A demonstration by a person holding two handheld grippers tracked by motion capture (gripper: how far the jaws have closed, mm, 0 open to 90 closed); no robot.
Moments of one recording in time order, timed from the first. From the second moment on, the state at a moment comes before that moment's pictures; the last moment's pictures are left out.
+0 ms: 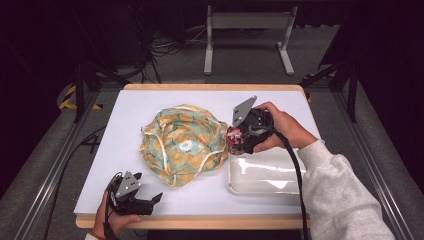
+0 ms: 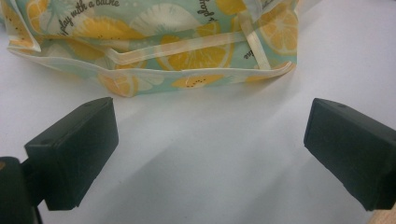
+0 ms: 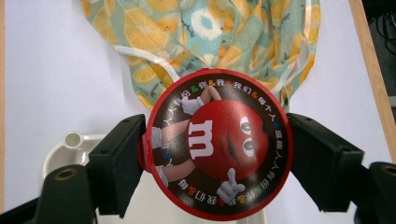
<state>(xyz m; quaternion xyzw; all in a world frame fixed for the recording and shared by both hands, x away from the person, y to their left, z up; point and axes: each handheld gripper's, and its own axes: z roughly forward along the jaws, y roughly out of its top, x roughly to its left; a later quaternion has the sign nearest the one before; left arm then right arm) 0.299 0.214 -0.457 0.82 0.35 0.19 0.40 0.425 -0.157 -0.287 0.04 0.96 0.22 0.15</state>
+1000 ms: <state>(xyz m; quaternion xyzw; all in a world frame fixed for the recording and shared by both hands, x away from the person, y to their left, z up) 0.300 0.214 -0.457 0.82 0.36 0.19 0.40 0.424 -0.201 -0.319 0.08 0.97 0.18 0.13</state>
